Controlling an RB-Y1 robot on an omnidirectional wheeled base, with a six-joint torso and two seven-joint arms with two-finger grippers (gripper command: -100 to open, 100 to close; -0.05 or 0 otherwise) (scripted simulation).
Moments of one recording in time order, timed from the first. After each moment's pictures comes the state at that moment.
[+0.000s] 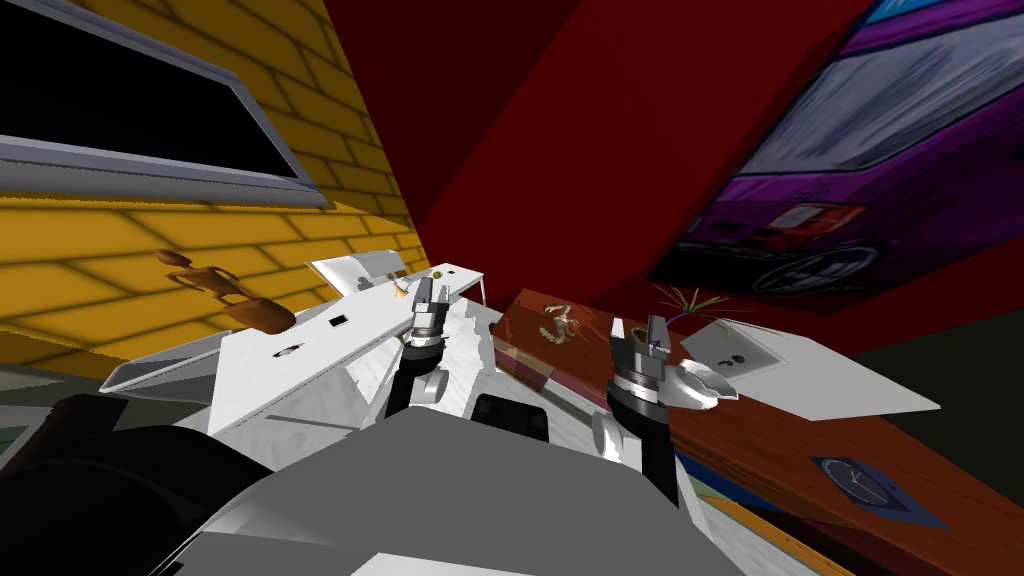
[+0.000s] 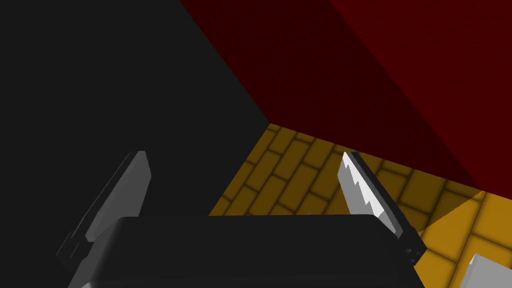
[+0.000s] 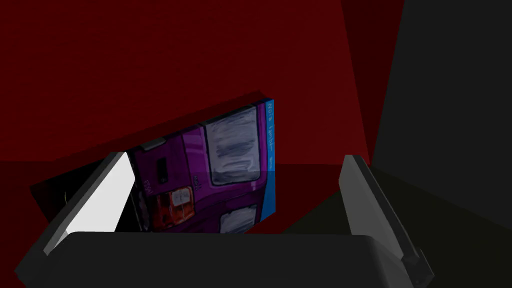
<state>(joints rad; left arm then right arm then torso) 0.52 -0.04 -0.02 -2.27 -0.11 -0.60 -0.12 0.55 0.05 -0.01 -2.22 0.07 -0.57 -0.07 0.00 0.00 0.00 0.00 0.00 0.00</state>
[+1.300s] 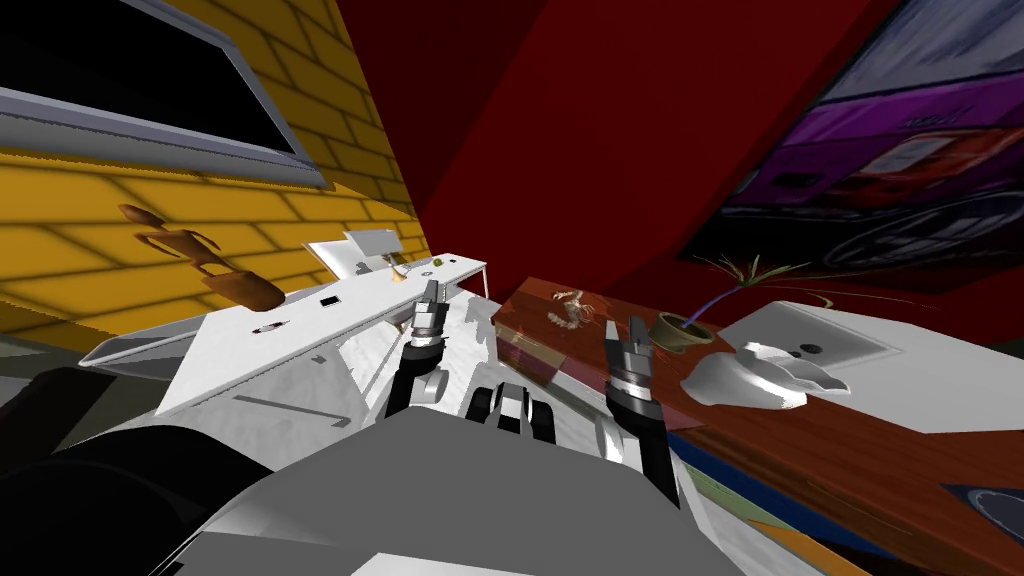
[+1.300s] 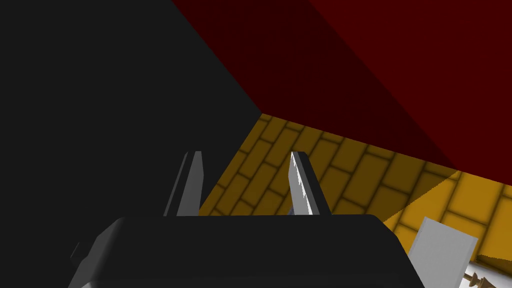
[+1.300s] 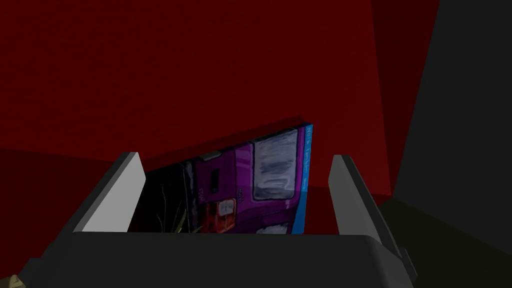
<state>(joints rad) 0.52 -0.04 -0.02 -2.27 -0.11 -0.60 -0.12 0.55 -0.01 -0.01 -2.19 0.11 -0.54 -0.07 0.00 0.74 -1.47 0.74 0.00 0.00</state>
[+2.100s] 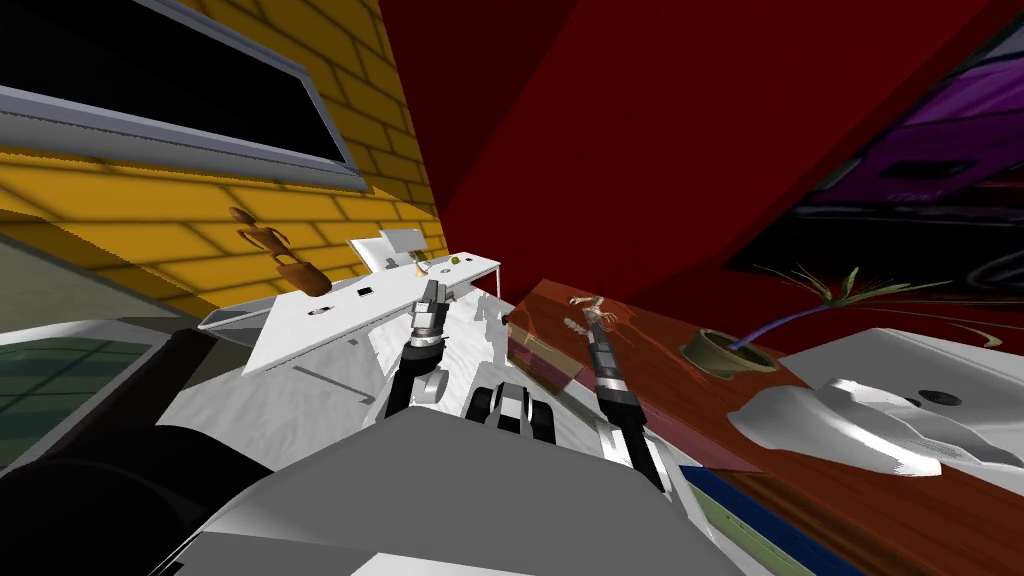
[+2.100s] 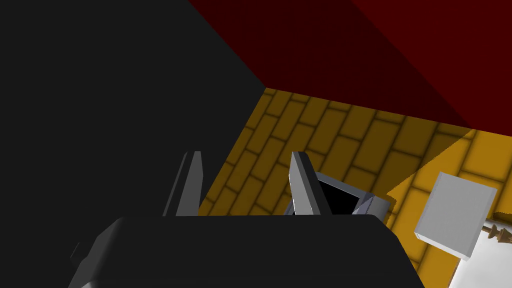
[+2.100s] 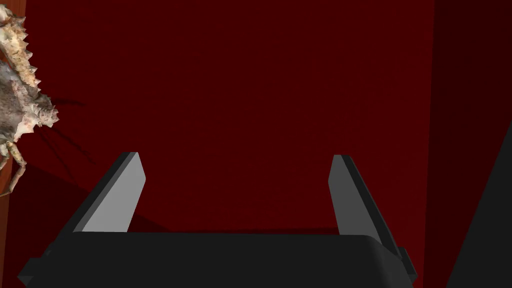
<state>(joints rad) 0.52 -0.04 -0.02 -2.27 -0.11 -0.60 -0.12 0.52 -0.12 0.01 -2.05 0.30 -0.36 -0.07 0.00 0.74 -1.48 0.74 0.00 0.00</state>
